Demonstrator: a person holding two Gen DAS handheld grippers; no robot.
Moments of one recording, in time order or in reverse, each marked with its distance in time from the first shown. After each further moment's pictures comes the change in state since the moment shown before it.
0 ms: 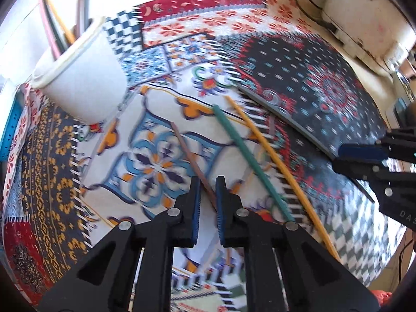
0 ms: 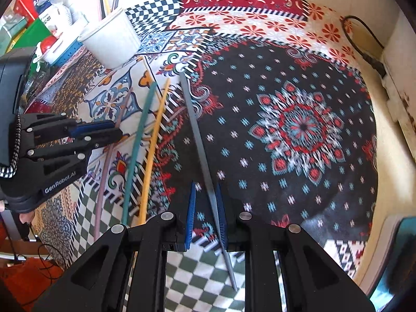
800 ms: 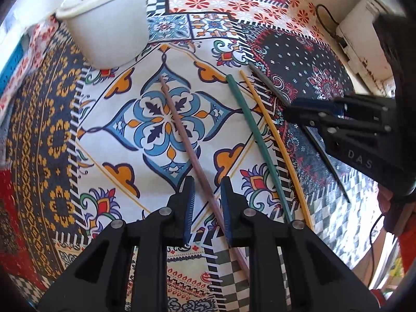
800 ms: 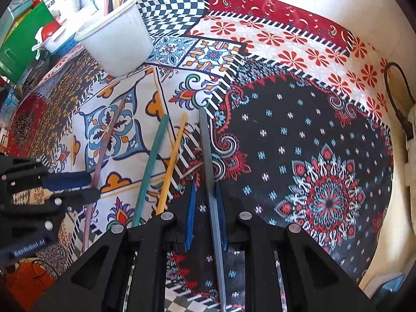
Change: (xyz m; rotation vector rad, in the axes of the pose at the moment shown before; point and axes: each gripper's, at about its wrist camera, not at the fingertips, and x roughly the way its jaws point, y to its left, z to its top) left arm -0.015 0.015 -0.030 -0.166 0.099 -0.112; right arm 0.037 0.024 0.061 -0.129 0.022 -0.019
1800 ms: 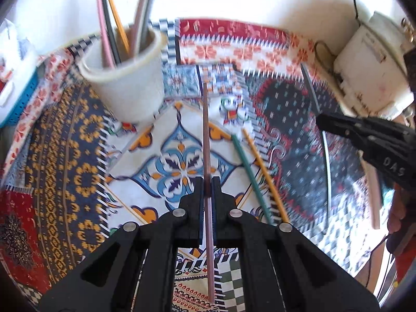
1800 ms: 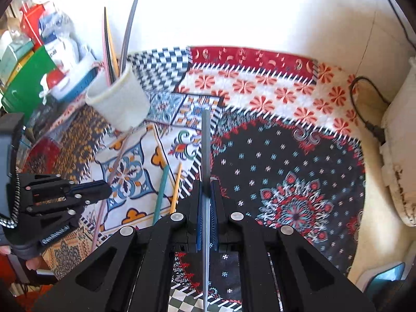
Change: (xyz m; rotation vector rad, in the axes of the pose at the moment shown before) left arm -0.061 0.027 0.015 -0.028 -0.173 0.002; right arm -0.064 -0.016 0.009 0.104 -0.193 0.009
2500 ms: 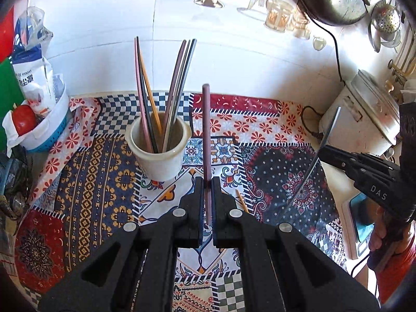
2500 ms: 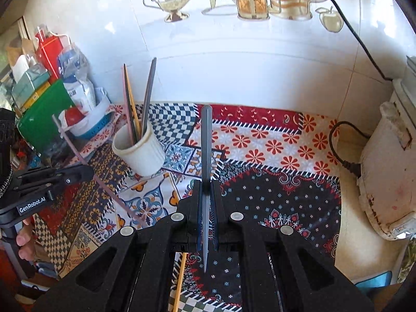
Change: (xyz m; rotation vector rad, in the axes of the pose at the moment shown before) left arm -0.085 0.004 0.035 -0.049 -0.242 -0.011; right arm -0.070 0.006 0.022 0.006 -0.200 0.011
